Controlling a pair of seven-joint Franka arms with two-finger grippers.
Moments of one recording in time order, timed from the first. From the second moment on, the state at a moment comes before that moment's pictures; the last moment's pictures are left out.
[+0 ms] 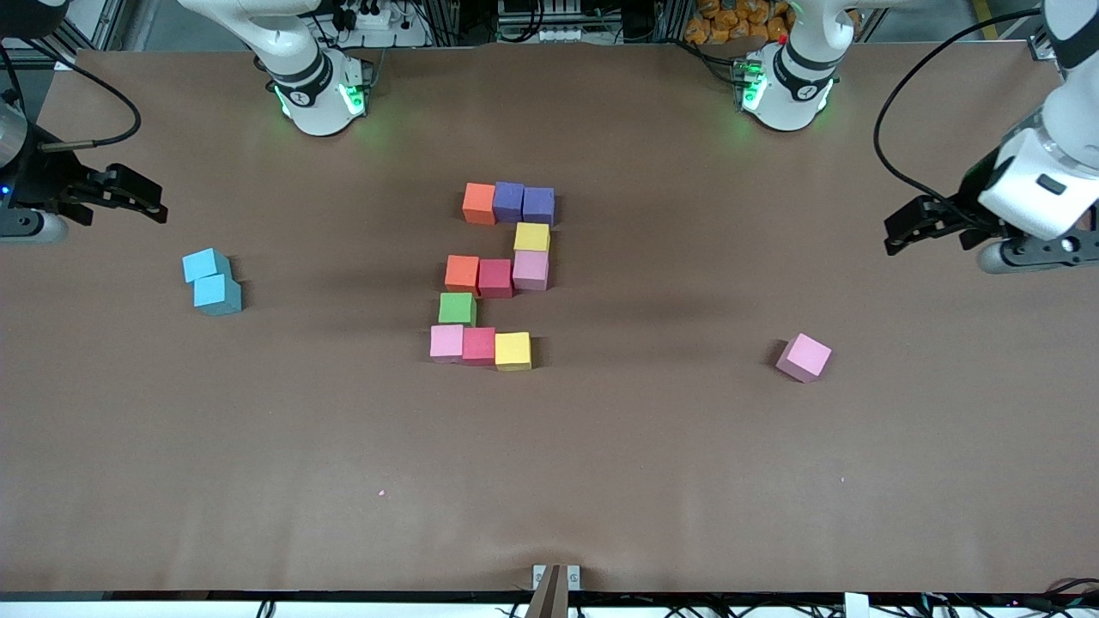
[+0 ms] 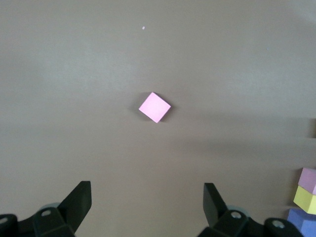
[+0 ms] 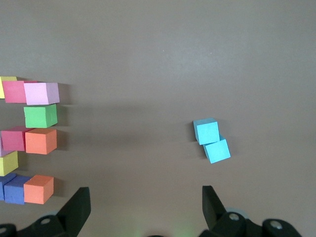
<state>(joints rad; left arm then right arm) 0.00 0.04 -0.13 -1.57 0.00 1.62 -0.22 0.00 -0.03 0.01 -1.62 0.00 1.50 -0.01</state>
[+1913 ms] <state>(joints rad) 0.01 0.03 -0.15 -1.55 0.00 1.57 -0.19 0.00 -0.03 0.01 -1.62 0.00 1.50 -0.01</state>
